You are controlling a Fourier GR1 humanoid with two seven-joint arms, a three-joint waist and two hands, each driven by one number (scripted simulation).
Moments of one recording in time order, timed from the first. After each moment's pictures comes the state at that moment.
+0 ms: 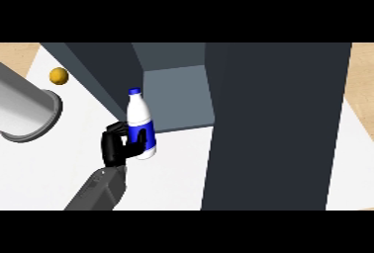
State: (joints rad) left arm -0.39 0.10 -0.24 -0.68 0.60 0.54 -0.78; right arm 0.17 -0.37 -0.39 -2.24 -0.64 0.27 0.20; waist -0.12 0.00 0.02
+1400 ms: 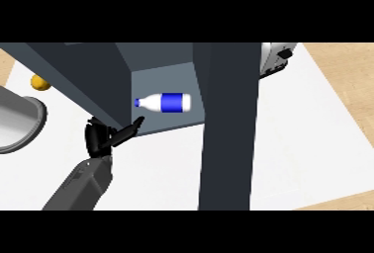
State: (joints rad) left arm -0.44 0.19 -0.22 -0.65 0.64 0.57 -0.71; right arm 0.12 -0.40 -0.41 -2.16 -0.71 0.33 0.19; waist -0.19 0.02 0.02
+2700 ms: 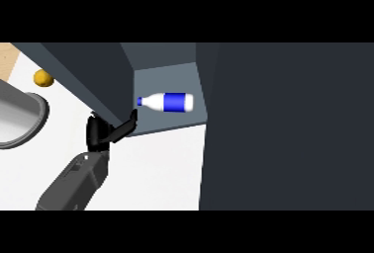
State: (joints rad) left arm -0.51 0.23 -0.30 -0.57 0.60 0.48 -0.72; right arm 0.10 -0.42 -0.41 -2.13 -0.71 0.37 0.18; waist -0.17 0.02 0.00
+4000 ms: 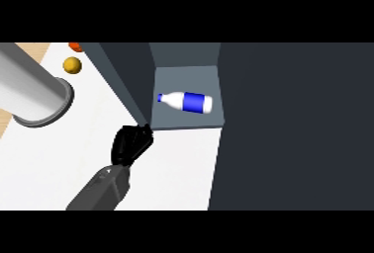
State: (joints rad) left arm -0.49 0.09 -0.31 -0.44 0.68 0.14 -0.71; right arm 0.21 -0.46 -0.40 -2.29 -0.75 0.43 0.25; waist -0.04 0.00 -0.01
